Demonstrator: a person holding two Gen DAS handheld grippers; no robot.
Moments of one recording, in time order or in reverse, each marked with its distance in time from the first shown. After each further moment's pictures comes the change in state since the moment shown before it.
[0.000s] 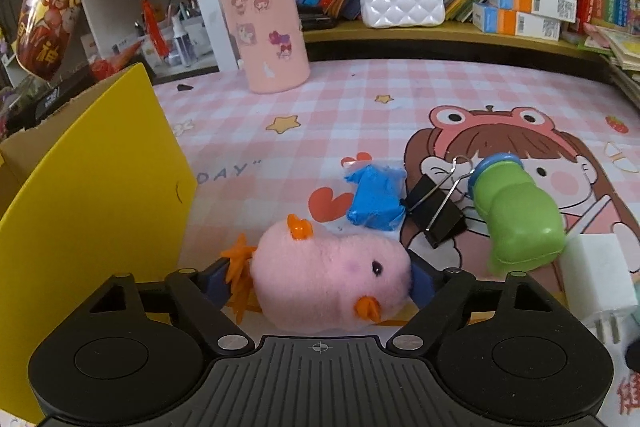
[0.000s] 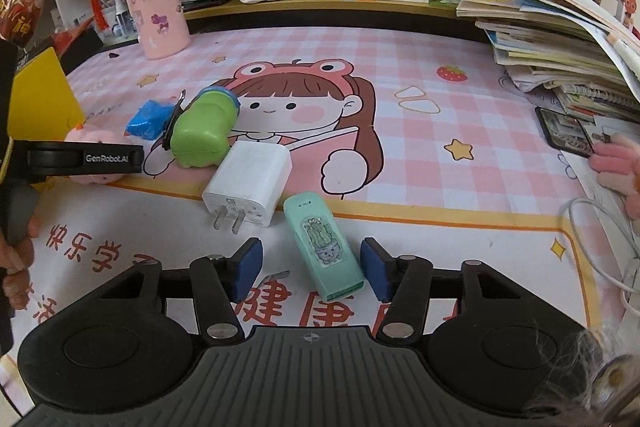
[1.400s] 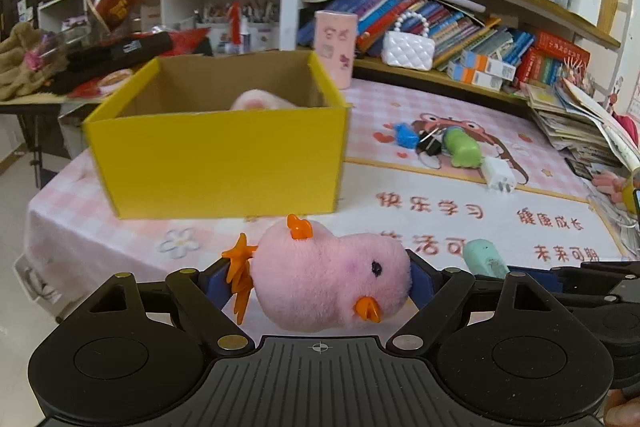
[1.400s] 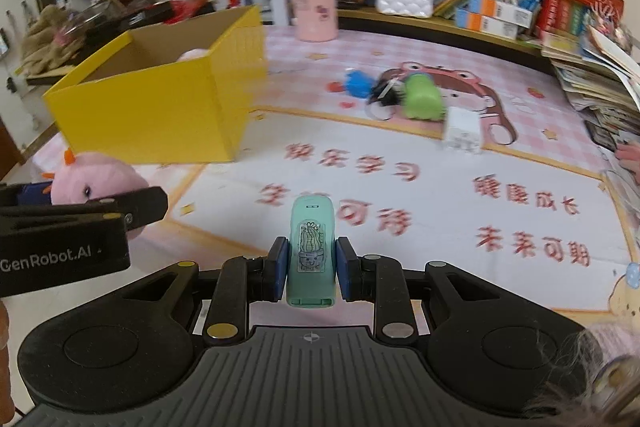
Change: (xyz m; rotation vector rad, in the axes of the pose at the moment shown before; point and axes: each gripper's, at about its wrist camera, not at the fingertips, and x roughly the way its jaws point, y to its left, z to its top) left arm -0.204 0.158 -0.139 -0.147 -0.085 -0.185; right arm -0.124 0.193 -0.087 -0.119 -0.022 0.080
